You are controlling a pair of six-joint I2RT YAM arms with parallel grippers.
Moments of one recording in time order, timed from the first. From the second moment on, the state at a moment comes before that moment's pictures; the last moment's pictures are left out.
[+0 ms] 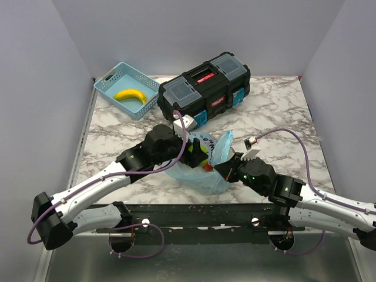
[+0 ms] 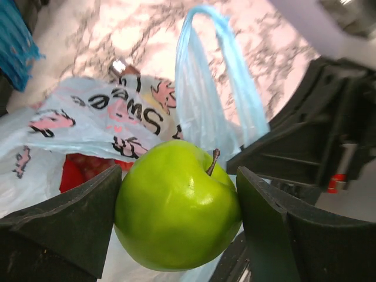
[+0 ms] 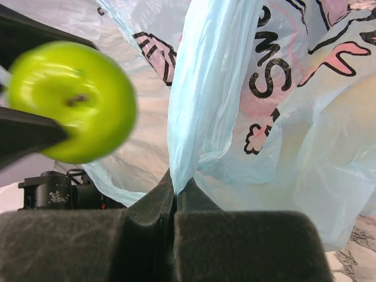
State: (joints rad) left arm -0.88 1.08 0.89 -0.20 0.13 -0.34; right arm 1.11 0.74 0.55 -0.20 0.41 0.89
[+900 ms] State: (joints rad) left arm -0.27 0.97 1.09 -0.23 0.01 -0.65; right arm 1.11 0.84 0.56 -0.15 0.41 0.88
